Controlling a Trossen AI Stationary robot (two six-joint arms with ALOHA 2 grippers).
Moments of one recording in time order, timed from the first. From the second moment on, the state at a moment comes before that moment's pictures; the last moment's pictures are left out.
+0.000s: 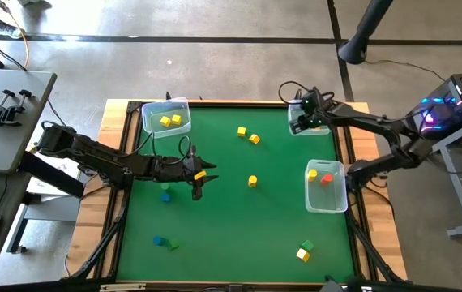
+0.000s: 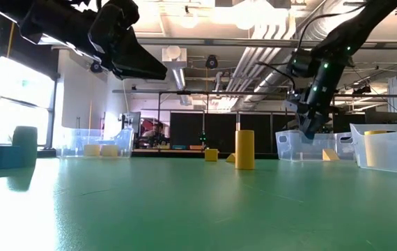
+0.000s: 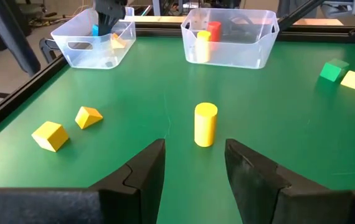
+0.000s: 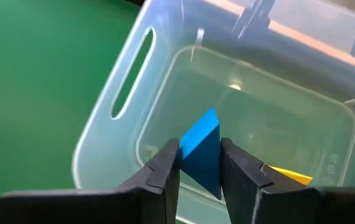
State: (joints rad) left arm -0.14 1.29 0.54 0.35 -0.33 -0.08; right arm -0.86 1.37 0.77 -0.47 0.14 0.22
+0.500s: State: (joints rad) left arm -0.14 1.29 0.54 0.34 -0.33 -0.08; right arm -0.86 1.43 0.77 -0.50 0.14 0.17
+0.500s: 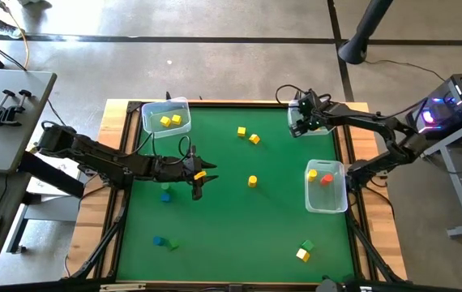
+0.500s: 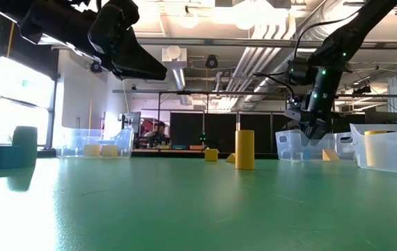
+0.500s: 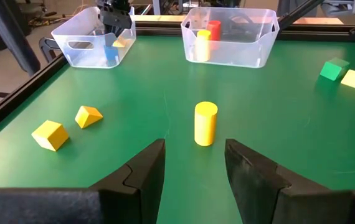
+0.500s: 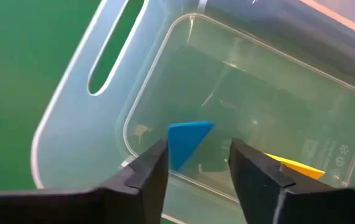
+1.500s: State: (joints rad) left arm -0.22 1.29 0.54 0.43 -0.33 -0.11; right arm -0.21 0.98 0.70 -0.35 0.24 0.28
